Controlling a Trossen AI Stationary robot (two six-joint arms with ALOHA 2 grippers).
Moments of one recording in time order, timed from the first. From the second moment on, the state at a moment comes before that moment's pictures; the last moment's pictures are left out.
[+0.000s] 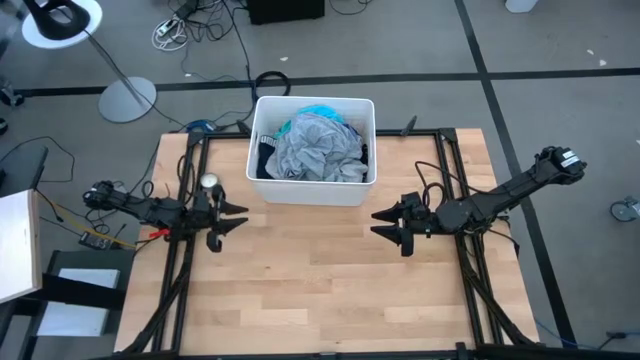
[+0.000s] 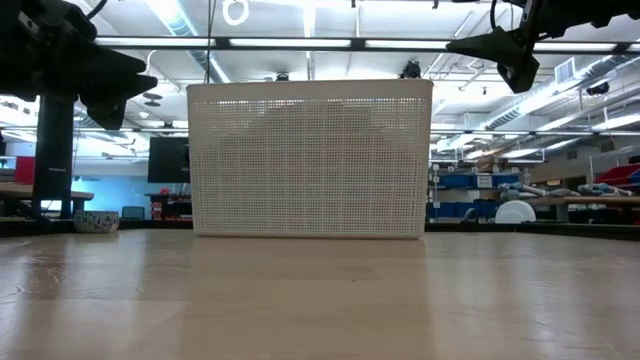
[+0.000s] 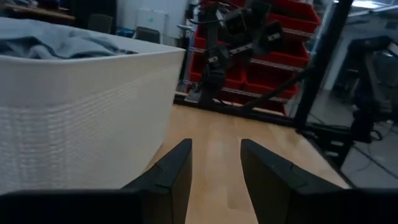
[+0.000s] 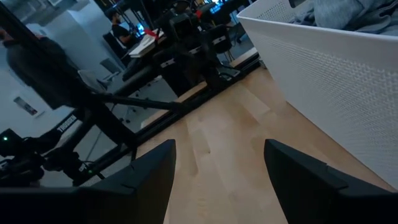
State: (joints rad) left arm -0.35 0.00 0.03 0.01 -0.43 -0.19; right arm 0.41 0.91 0.47 0.29 0.50 0.65
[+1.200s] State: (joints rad) left arm -0.17 0.00 0.03 0.00 -0.21 -0.08; right arm 0.34 0.91 0.33 0.47 0.49 0.52
